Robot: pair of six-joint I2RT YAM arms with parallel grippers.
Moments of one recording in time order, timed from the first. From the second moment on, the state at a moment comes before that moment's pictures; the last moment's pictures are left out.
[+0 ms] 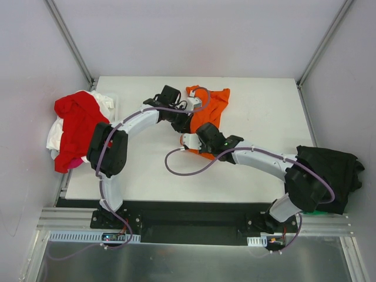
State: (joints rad) left arm -0.48 1.91 1.47 -0.52 0.60 0.29; right arm 0.89 1.55 1.02 -0.37 0.39 -0.86
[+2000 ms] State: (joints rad) left arm -0.39 2.23 1.87 -0.66 0.52 0.27; right arm 0.63 1.88 1.29 -0.21 0.36 -0.98
